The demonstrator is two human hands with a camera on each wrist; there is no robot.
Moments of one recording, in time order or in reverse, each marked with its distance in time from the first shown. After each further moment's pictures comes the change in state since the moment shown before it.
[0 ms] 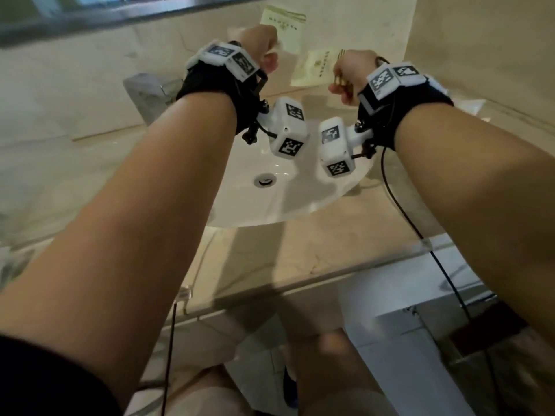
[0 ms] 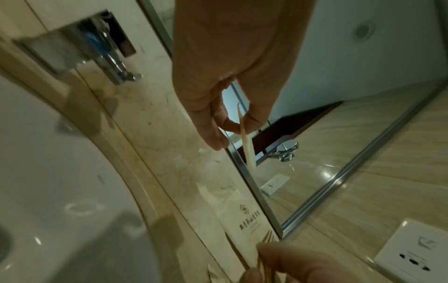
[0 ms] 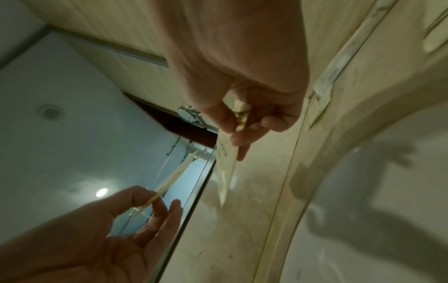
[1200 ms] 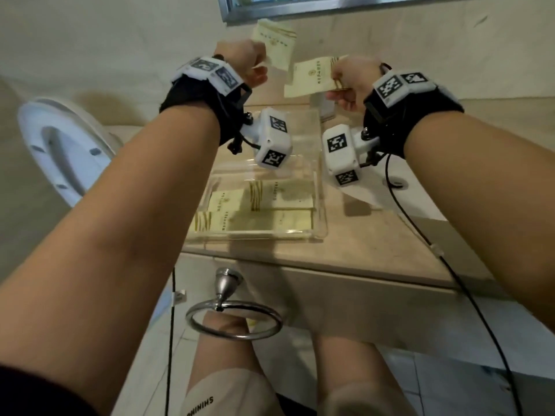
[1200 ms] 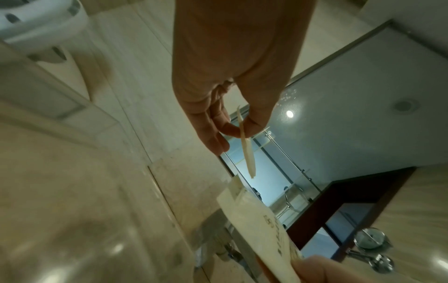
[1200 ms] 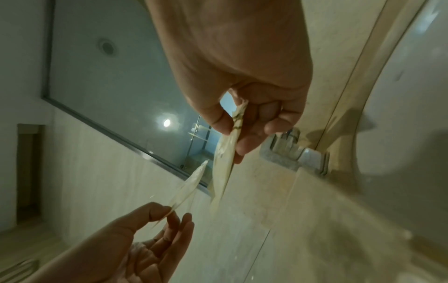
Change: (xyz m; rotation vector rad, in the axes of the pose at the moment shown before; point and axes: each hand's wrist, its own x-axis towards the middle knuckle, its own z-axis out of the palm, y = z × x) left_hand -0.111 -0.022 -0.271 0.010 0.504 -0.014; right_hand -0.116 -0.068 0.241 0.020 -0.356 -0.080
